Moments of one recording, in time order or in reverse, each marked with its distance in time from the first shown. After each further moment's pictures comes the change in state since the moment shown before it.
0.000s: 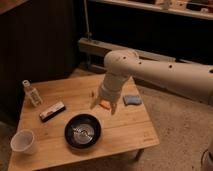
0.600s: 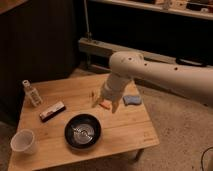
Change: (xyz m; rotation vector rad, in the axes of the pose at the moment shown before) arm -0.030 -0.018 -0.006 -0.177 -0.064 -0.261
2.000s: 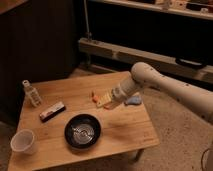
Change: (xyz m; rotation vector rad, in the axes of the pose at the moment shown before) arm -0.017 -0.014 0.049 -0.272 0.013 -0.281
